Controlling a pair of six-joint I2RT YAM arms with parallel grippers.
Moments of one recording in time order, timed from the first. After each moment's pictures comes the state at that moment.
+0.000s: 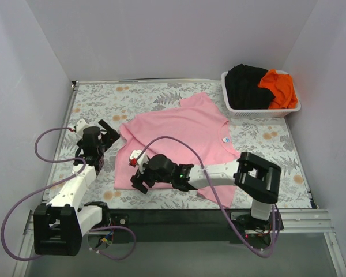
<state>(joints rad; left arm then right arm) -0.04 1.06 0.54 0.00 -0.23 -0.70 1.25 1.73 0.97 0.33 -0.04 0.08</state>
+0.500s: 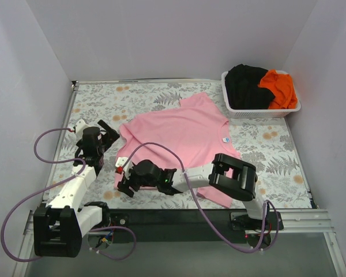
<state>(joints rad) -0.04 1.04 0.53 -0.02 -0.24 -0.72 1.33 2.00 1.15 0.50 -0.06 0.02</state>
